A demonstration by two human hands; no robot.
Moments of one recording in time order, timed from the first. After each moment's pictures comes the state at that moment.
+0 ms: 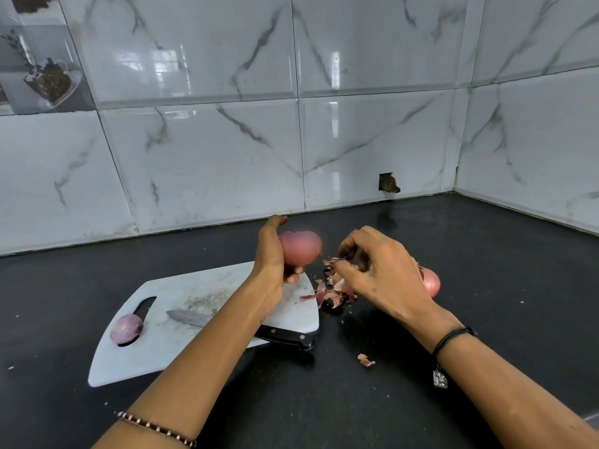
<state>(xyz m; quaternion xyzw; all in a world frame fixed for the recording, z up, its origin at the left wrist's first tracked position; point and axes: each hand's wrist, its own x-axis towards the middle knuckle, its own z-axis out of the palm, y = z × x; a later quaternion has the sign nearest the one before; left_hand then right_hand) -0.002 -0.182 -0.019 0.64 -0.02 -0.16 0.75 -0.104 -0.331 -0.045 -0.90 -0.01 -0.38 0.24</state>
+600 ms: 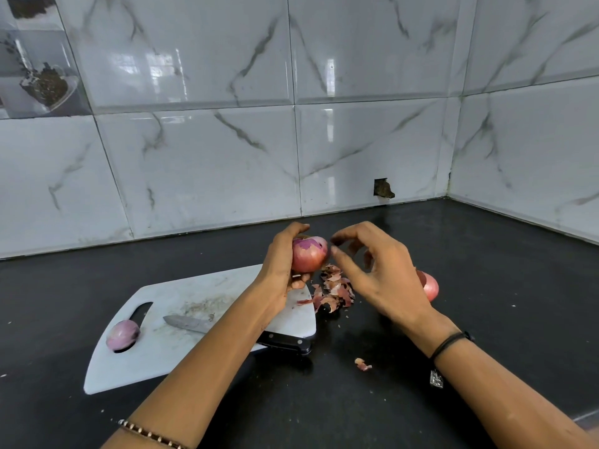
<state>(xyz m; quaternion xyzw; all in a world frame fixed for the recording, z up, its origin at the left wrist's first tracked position) -0.017 -0.188 -0.016 0.65 -0.09 -0.17 0.74 -0.108 -0.328 -0.038 -0.85 -0.08 -0.43 0.29</state>
